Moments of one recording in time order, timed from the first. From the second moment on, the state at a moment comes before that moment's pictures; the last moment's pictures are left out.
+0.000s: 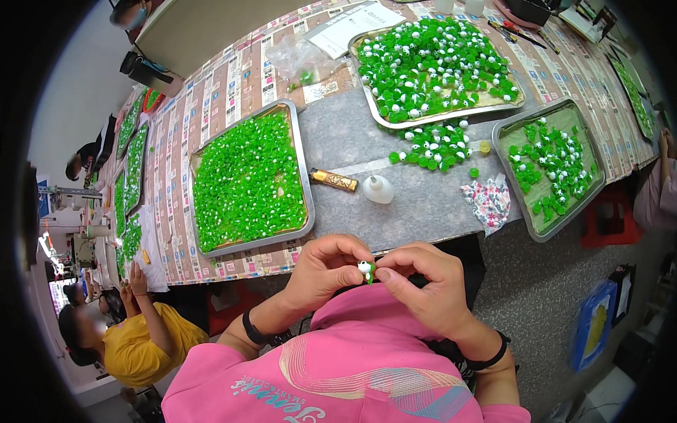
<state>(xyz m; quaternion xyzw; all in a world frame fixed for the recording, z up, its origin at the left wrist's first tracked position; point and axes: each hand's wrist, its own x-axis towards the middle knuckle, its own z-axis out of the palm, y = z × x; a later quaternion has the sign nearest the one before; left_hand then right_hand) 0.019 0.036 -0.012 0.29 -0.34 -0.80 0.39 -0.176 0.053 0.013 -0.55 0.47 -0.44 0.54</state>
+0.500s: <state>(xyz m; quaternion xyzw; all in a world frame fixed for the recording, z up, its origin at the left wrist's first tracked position) 0.015 0.031 -0.003 0.35 -0.41 -0.76 0.36 -0.184 0.051 0.008 -0.51 0.44 -0.43 0.60</state>
